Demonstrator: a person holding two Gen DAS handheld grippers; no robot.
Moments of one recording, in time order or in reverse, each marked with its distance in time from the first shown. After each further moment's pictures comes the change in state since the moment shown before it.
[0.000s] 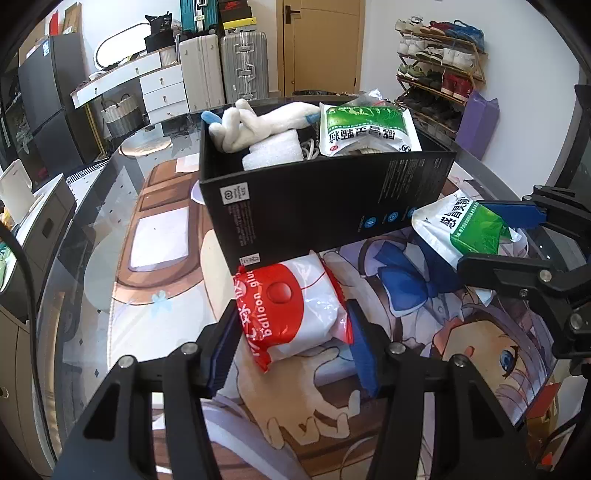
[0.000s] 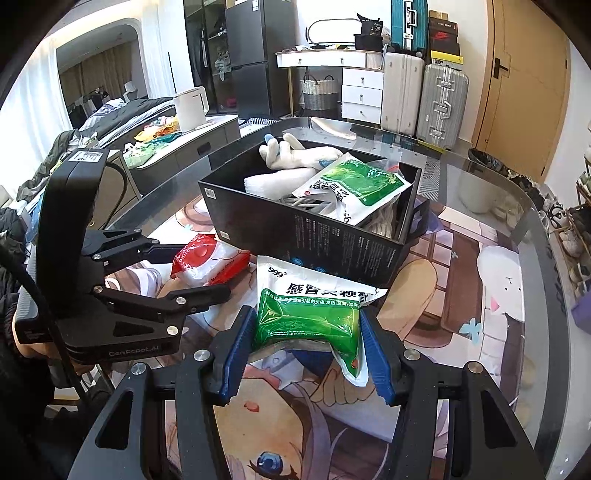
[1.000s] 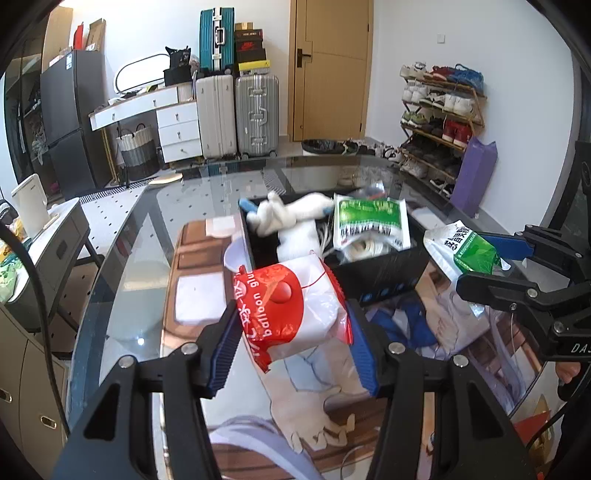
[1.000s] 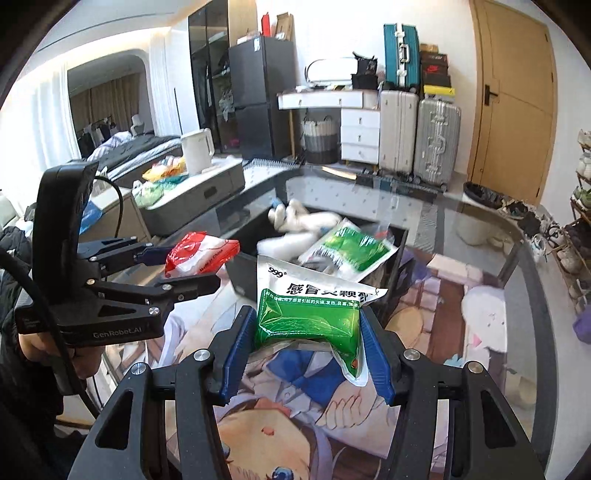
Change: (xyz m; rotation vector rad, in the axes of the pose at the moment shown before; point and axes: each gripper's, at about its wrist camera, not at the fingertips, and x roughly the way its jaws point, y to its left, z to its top) left arm -0.059 0.020 0.023 -0.039 -0.183 0.006; right arm -0.047 0.000 0.015 0.019 -0.185 0.005
